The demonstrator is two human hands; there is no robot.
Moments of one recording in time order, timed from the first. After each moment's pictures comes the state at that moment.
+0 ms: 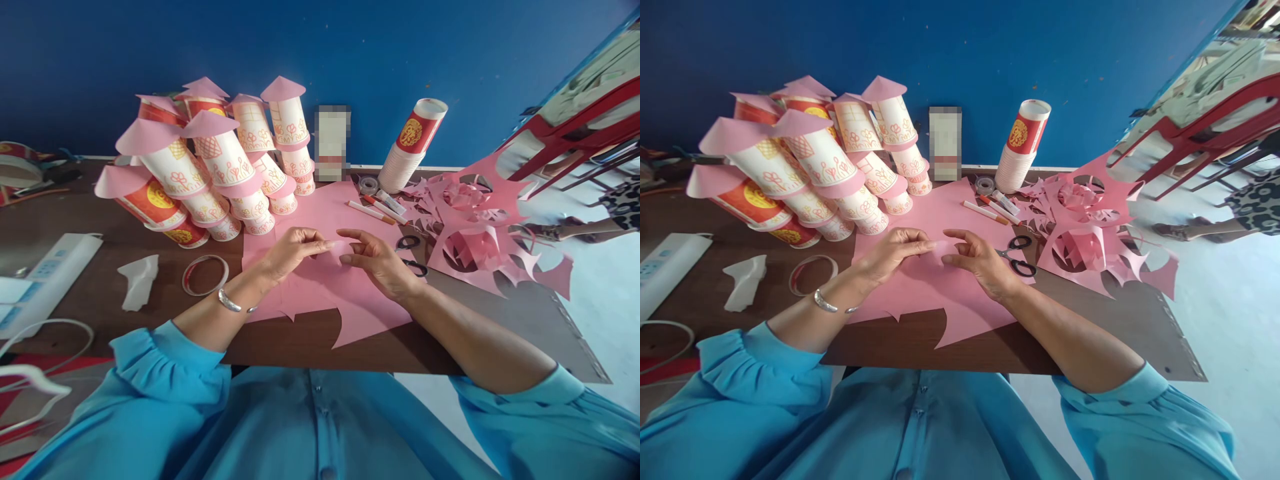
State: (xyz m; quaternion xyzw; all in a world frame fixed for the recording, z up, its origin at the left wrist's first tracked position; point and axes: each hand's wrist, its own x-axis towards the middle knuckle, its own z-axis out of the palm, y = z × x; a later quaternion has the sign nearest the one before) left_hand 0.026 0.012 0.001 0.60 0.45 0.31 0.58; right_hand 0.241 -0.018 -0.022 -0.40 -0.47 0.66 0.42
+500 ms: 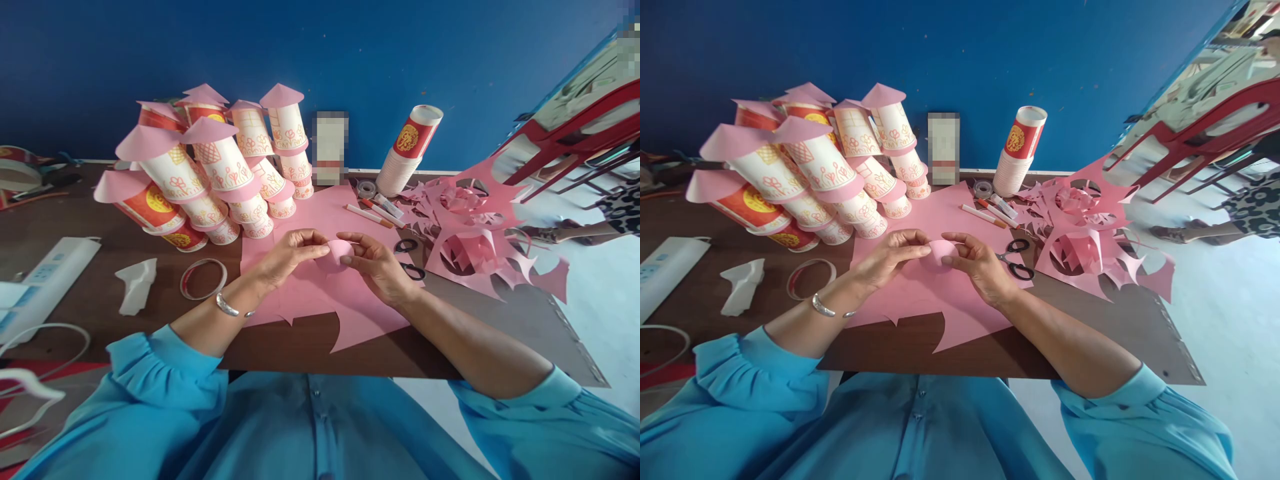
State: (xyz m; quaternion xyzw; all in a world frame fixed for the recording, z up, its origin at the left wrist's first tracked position) left_hand 0.026 0.007 0.002 0.54 0.42 0.35 0.64; right_hand 0.237 -0.018 -0.028 -0.37 -0.41 0.69 0.47
